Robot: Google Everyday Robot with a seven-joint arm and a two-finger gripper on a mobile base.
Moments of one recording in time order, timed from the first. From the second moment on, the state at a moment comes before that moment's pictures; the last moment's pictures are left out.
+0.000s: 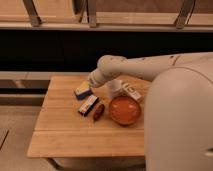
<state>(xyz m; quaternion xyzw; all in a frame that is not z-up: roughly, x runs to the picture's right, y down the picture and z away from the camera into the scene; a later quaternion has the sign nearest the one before) -0.096 -0.007 0.783 -0.28 -0.15 0.48 0.82</state>
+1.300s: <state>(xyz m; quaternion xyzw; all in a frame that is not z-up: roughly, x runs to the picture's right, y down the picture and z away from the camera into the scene) -0.121 0.033 0.795 -0.35 -0.13 0.50 0.78</state>
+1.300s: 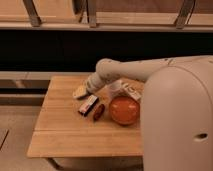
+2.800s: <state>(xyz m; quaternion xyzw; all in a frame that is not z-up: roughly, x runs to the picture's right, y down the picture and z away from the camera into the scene) -0.125 0.064 0.856 -0.38 0.00 0.57 0.73</state>
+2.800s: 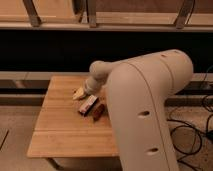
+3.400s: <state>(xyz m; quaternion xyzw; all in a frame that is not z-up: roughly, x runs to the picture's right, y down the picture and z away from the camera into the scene) -0.127 0.079 0.894 -0.41 0.05 0.57 0.71</state>
